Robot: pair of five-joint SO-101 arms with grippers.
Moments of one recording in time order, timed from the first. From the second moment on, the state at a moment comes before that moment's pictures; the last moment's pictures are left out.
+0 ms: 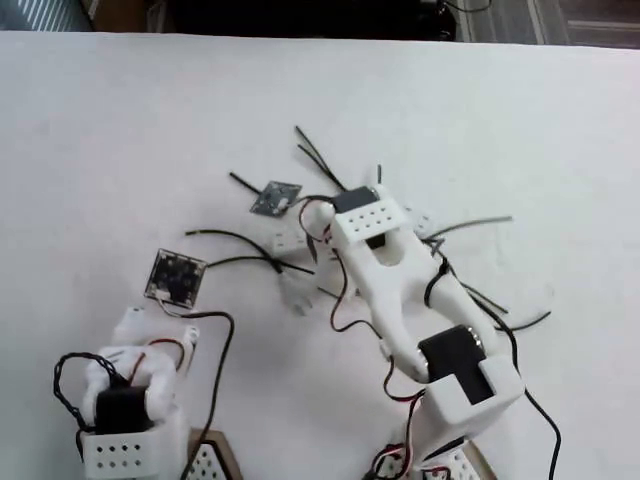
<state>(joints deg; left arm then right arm) -9.1 -103.7 94.7 70.4 -20.4 -25.3 7.9 20.3 70.6 40.8</state>
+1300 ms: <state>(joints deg) -9.1 -103.7 94.7 70.4 -20.4 -25.1 16.3 15.7 72.2 40.8</state>
